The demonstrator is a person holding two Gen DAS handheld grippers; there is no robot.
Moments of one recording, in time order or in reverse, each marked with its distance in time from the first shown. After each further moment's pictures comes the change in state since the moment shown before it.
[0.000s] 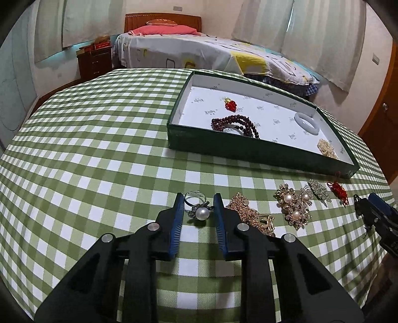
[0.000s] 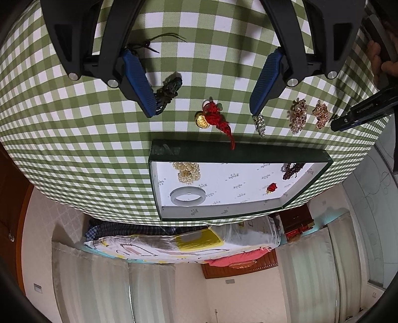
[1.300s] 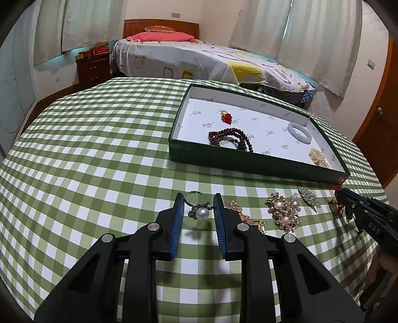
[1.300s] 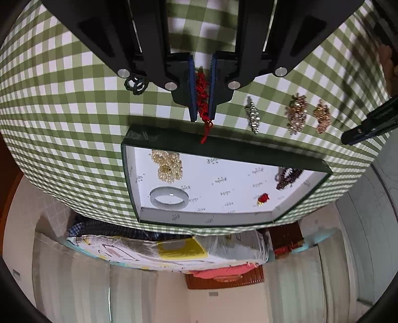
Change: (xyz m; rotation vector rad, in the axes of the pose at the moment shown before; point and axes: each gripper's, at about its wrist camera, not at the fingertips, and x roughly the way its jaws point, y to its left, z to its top) left arm -0.018 0.000 0.008 0.004 -0.041 -0.026; right arm 0.017 0.012 0.017 -0.089 0.067 0.035
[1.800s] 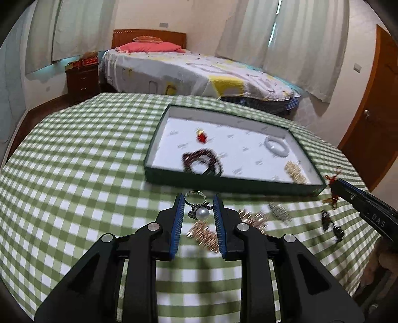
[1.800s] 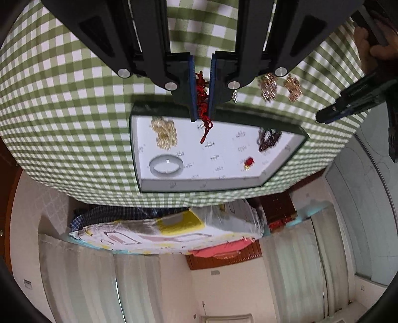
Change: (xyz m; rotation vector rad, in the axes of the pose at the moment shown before) left arm -0.025 -0.024 0.022 0.031 -0.064 -0.078; right arm -0.039 -0.003 0.026 0.070 -0.127 0.073
